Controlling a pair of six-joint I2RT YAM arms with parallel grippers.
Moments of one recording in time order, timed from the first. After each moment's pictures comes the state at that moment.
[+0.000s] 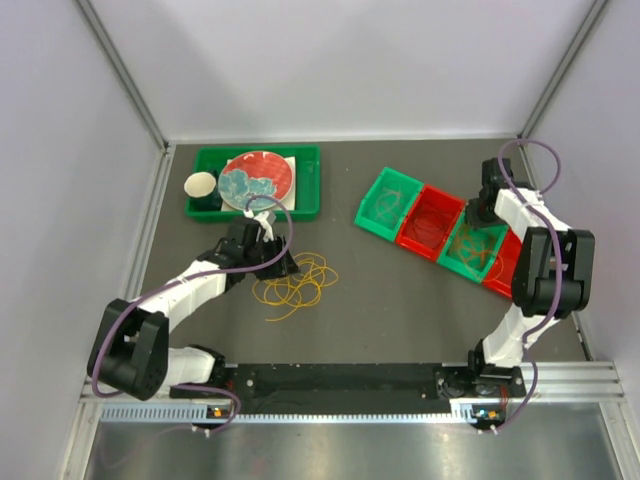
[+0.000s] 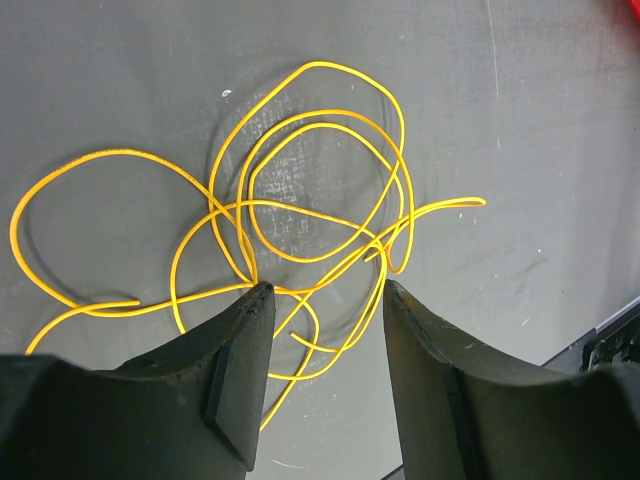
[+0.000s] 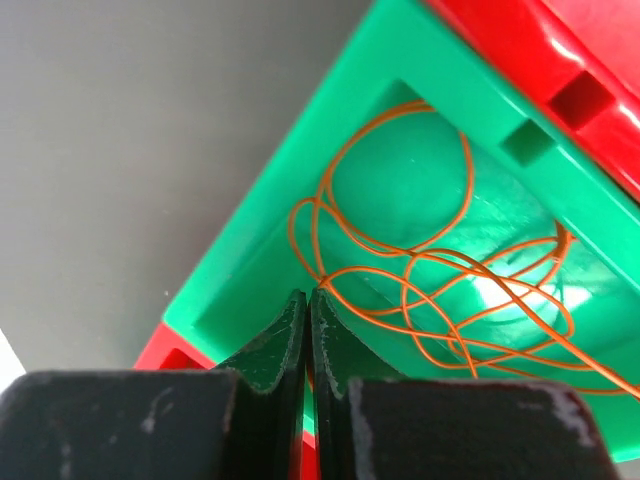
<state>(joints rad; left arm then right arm) -0.36 1.29 0.65 -0.19 0.32 -0.52 -0.07 1.74 1.22 -0.63 0.21 1.41</state>
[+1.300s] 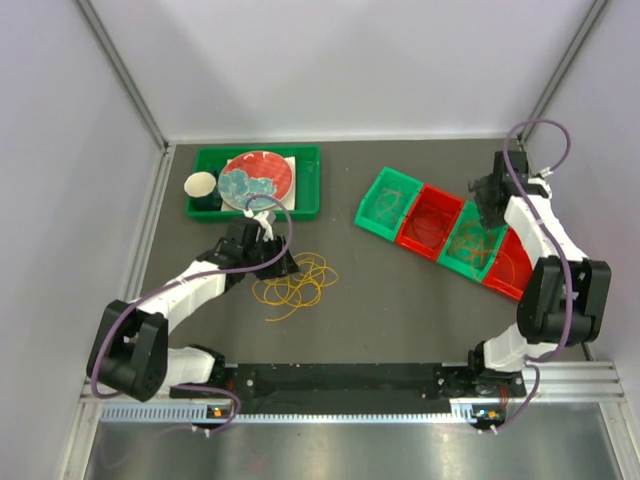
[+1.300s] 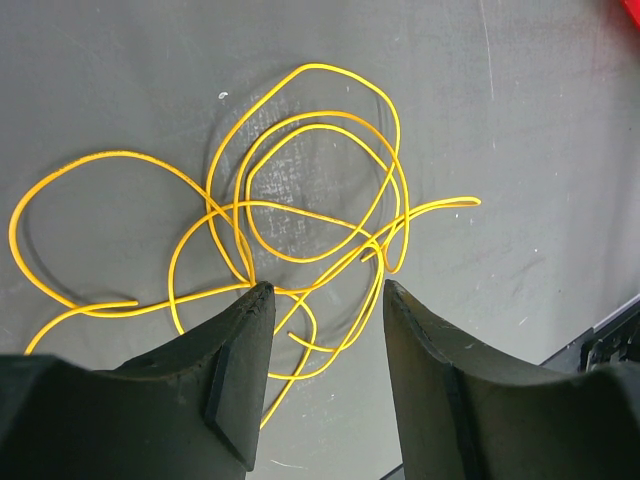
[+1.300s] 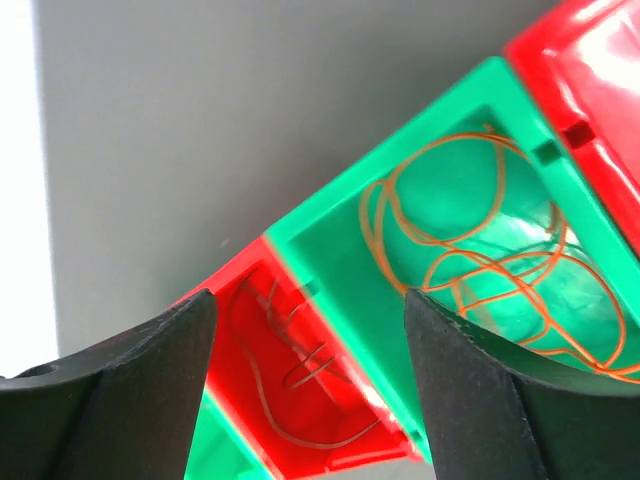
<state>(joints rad) -0.36 1.28 0.65 -0.19 0.33 -0.52 -0.07 1.57 1.20 -0.57 0.24 1.19</state>
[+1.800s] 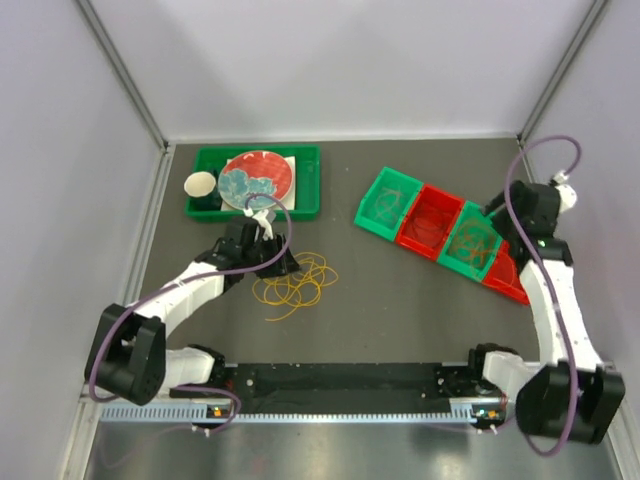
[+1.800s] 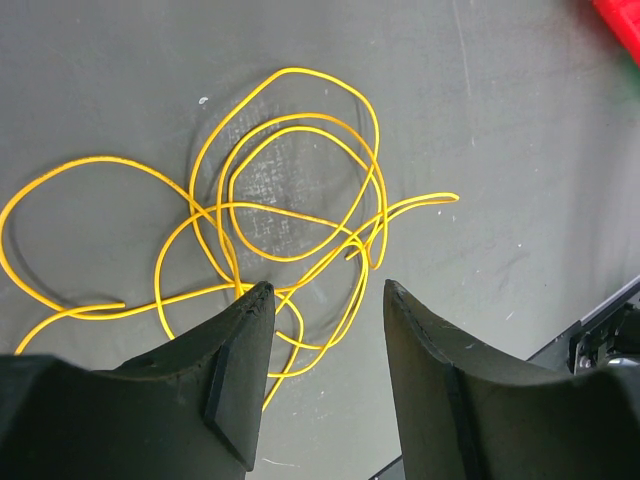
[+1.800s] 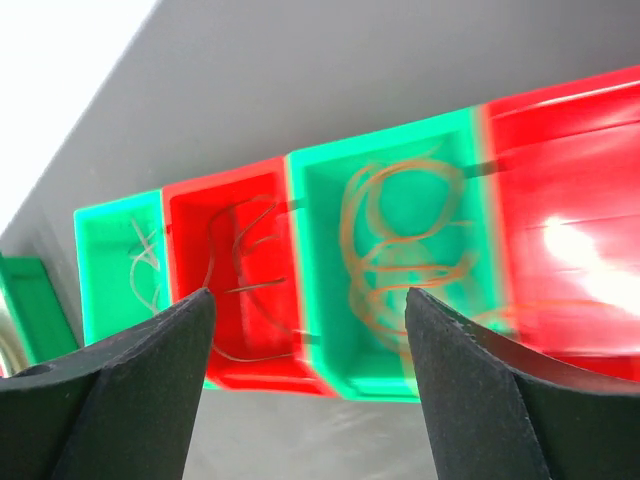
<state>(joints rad) -0.36 1.26 0.65 -0.18 0.35 -0.52 -0.10 1.13 0.91 -0.39 0.13 0.70</state>
